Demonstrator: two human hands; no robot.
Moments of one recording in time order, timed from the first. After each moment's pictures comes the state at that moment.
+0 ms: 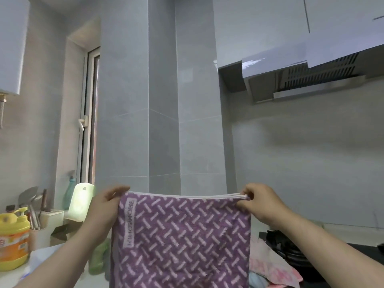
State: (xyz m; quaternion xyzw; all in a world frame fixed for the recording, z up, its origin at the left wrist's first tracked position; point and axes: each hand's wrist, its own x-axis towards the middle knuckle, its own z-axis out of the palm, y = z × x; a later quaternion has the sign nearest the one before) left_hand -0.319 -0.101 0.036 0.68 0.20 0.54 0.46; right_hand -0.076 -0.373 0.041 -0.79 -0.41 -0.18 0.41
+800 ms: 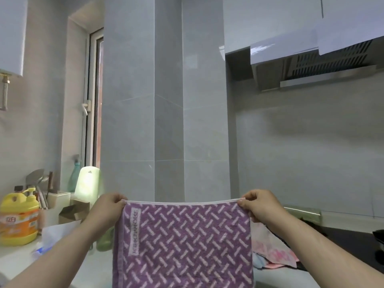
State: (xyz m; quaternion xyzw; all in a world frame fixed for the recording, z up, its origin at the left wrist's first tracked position) left_hand -0.323 -0.051 -0.013 0.77 0.32 0.43 0.33; right_hand -0.084 -0.352 -0.005 -0.75 -0.29 0.01 0.59
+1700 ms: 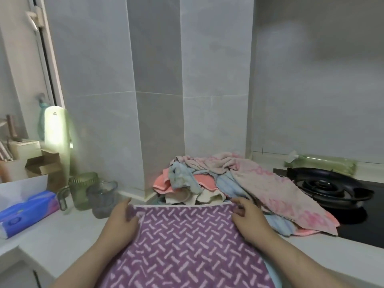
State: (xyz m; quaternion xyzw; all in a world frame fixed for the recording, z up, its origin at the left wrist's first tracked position) left_hand -0.202 0.014 -0.194 0.83 0.38 0.27 0.31; right_hand 0.024 -0.221 -0.209 -0.82 -0.34 0.05 0.46
